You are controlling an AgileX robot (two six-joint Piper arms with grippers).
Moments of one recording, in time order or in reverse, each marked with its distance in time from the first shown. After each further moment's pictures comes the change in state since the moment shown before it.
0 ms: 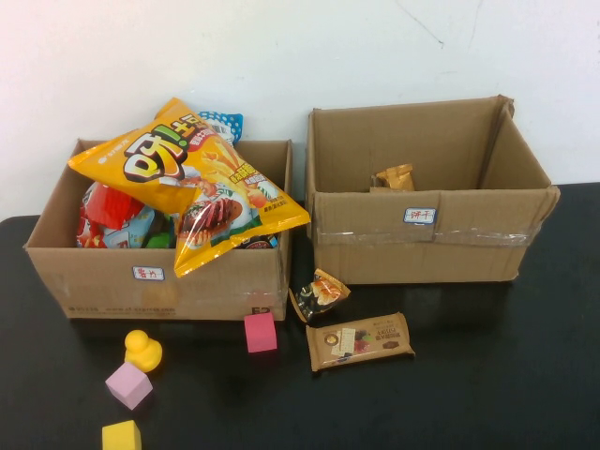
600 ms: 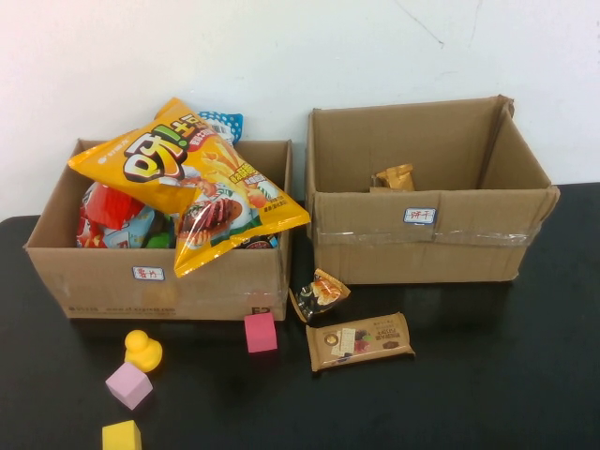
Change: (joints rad) right arm -0.103 -0.249 0.129 -0.264 -0.131 0.389; left arm 0.000 0.000 0.000 -0.002 0.000 0.000
